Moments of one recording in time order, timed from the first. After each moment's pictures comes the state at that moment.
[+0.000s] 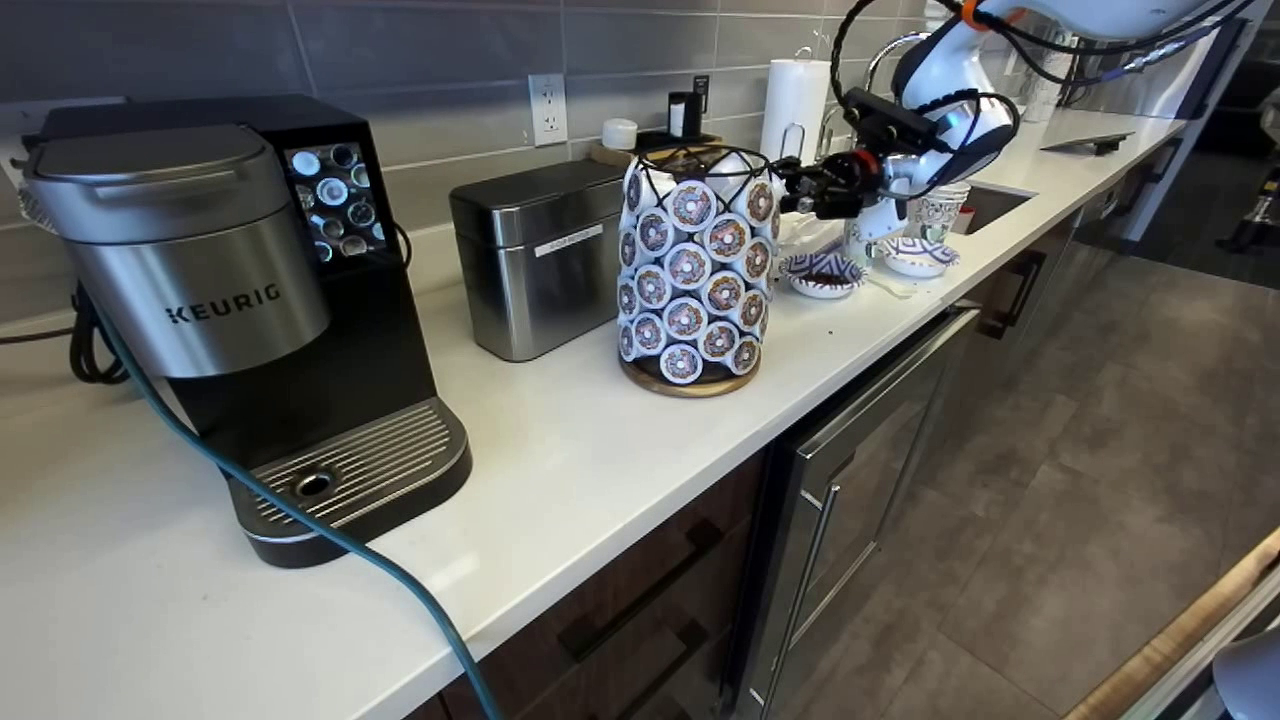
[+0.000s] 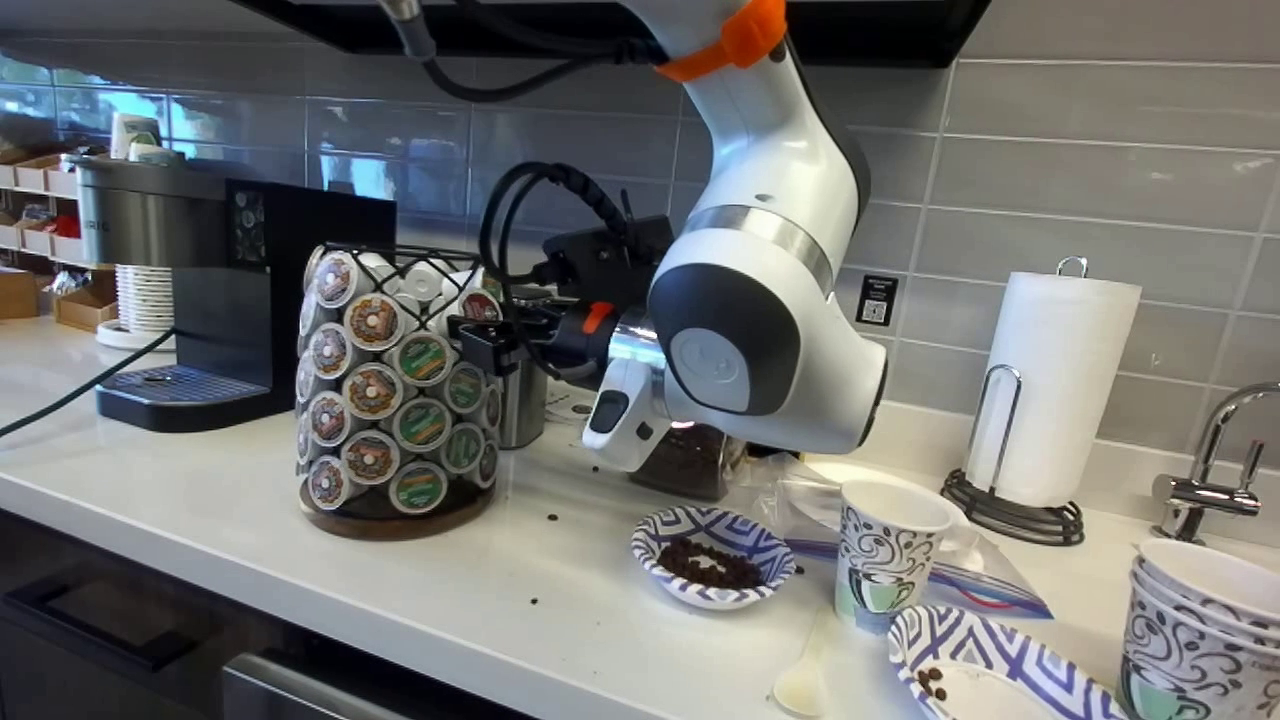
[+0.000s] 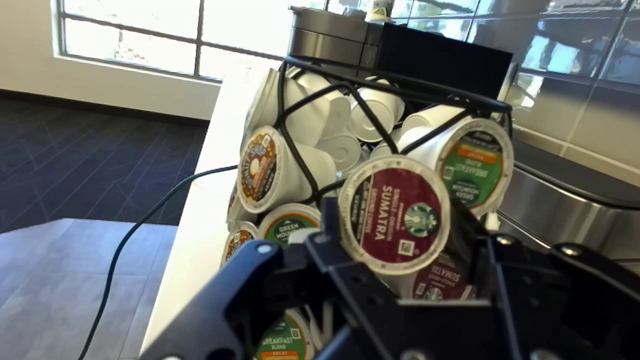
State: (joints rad) arm -0.18 0.57 -0.10 -1.75 1.35 1.31 0.57
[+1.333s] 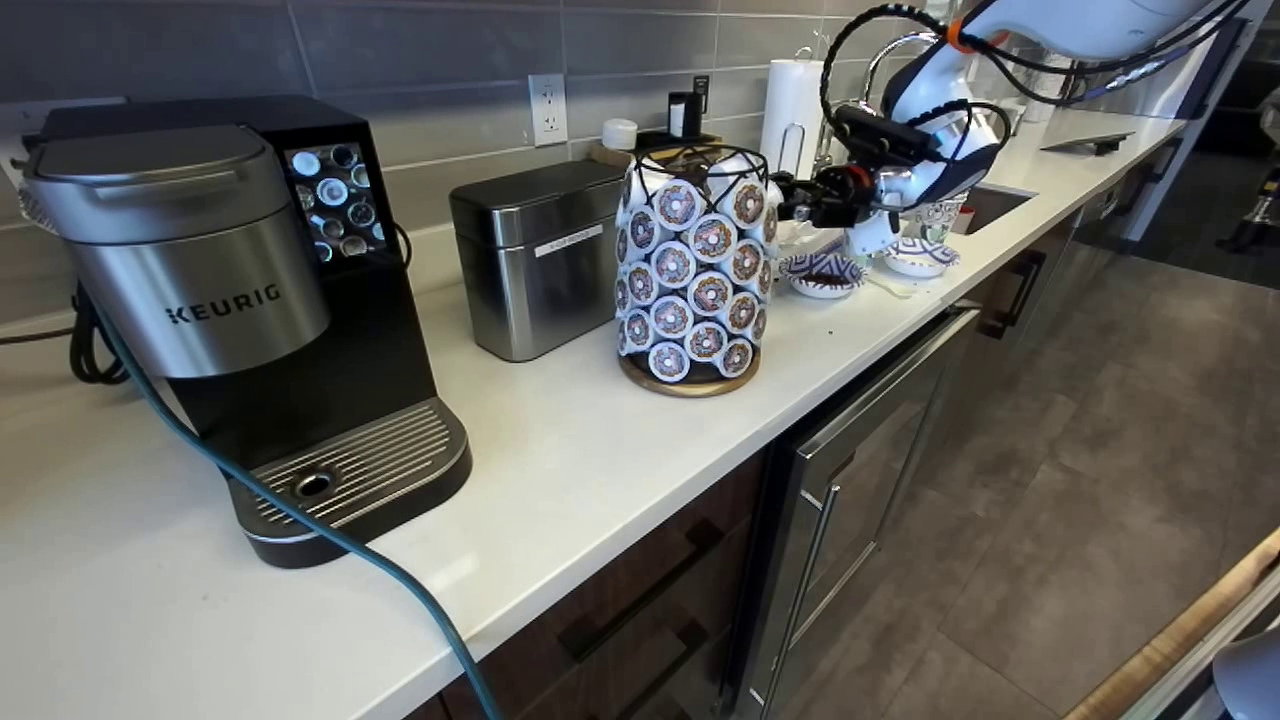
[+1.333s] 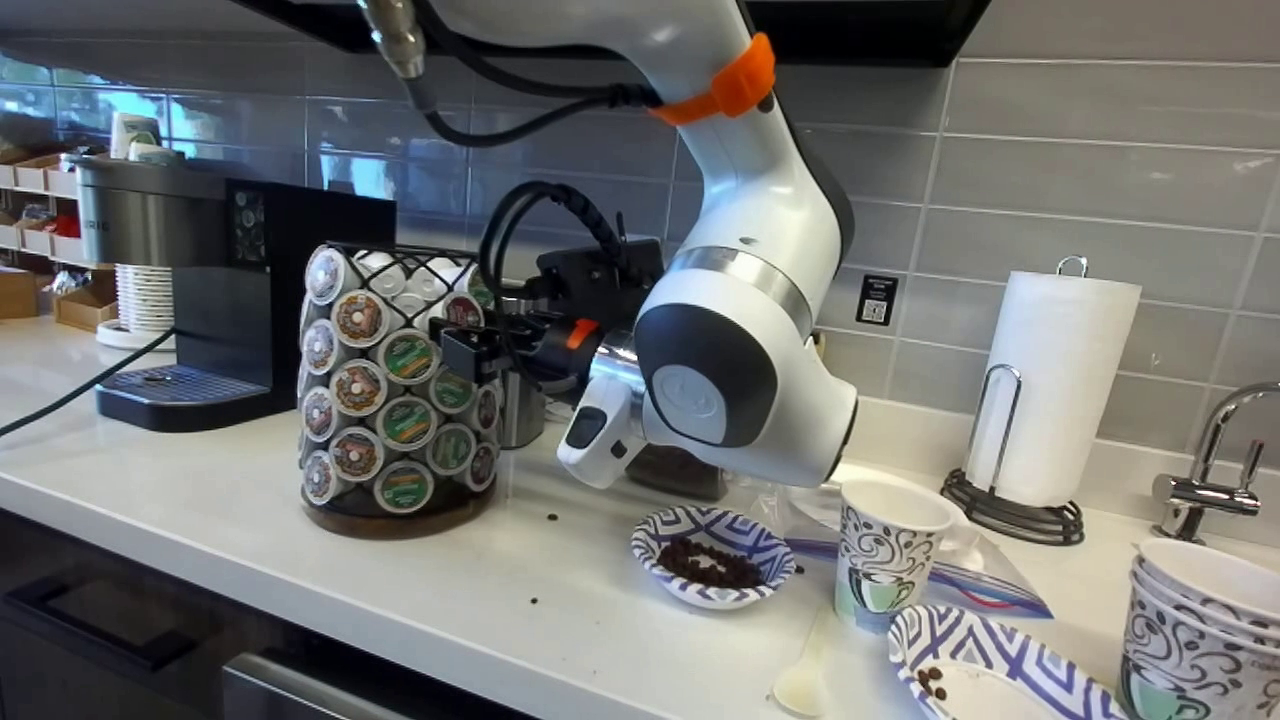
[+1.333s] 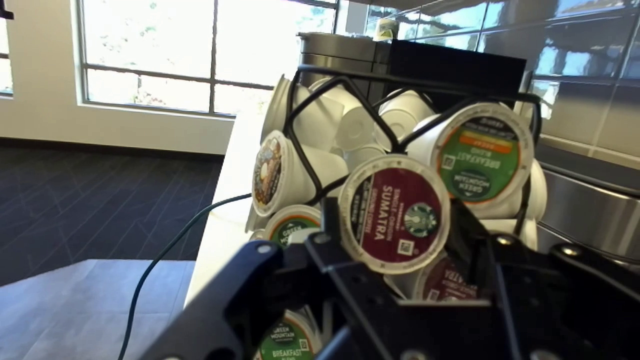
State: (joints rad) arm -0.16 0.61 -0.10 -1.76 1.38 1.25 0.62
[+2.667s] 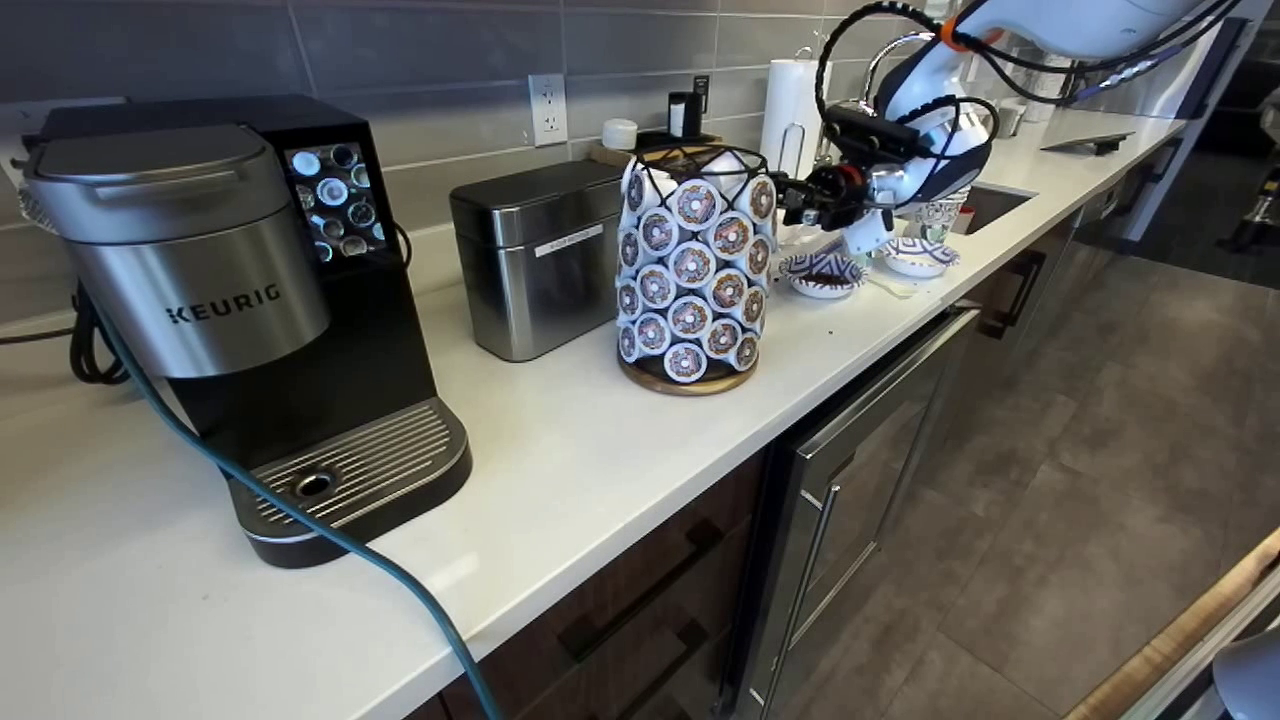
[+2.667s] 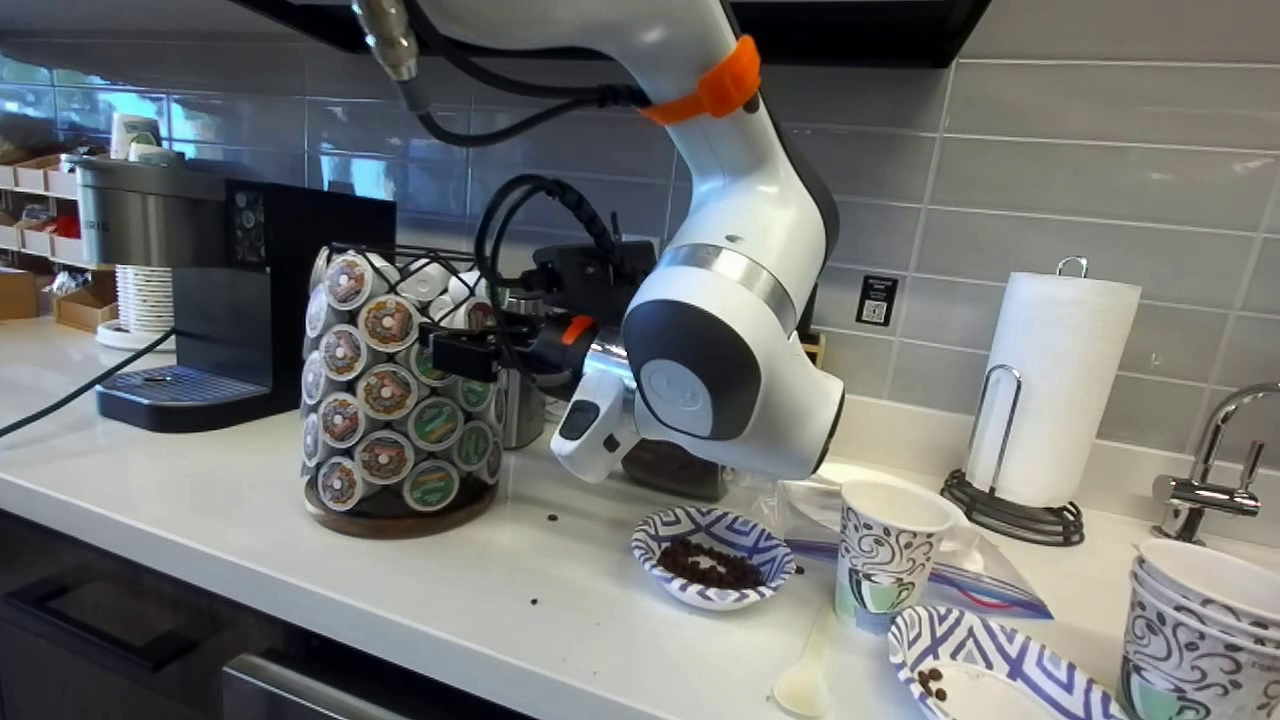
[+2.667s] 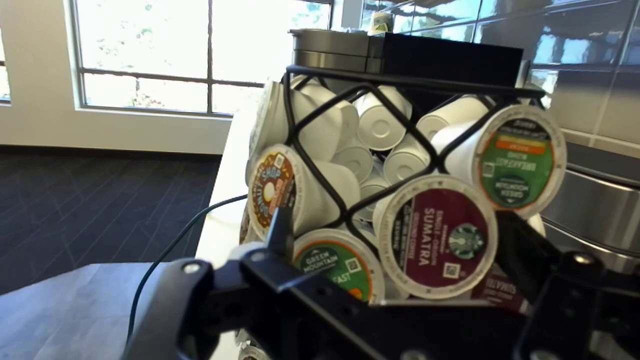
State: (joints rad) arm -0.14 0.61 -0.11 -1.75 1.39 1.28 0.66
